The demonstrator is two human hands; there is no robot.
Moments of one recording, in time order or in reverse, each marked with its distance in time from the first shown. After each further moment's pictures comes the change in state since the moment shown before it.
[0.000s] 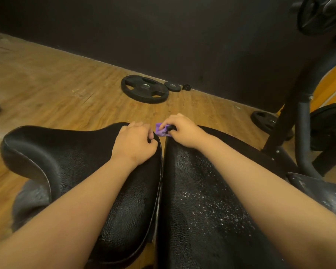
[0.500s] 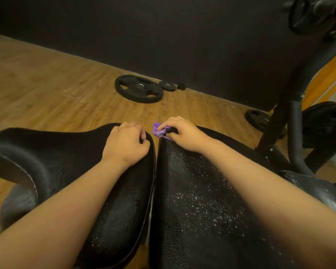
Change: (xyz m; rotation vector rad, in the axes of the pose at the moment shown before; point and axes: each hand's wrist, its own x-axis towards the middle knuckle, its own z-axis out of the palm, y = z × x) left_hand 0.002 -0.006 0.004 0.007 0.048 0.042; right_hand -0.016 0.014 -0.005 0.050 -0.007 -0.010
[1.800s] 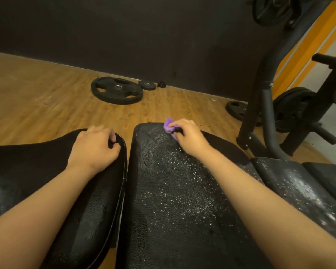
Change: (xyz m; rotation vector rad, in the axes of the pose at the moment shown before) left_hand 0.001 0.005 -0.001 0.092 -0.043 0.000; right_hand -0.066 0.052 -0.016 0.046 0.296 0.295
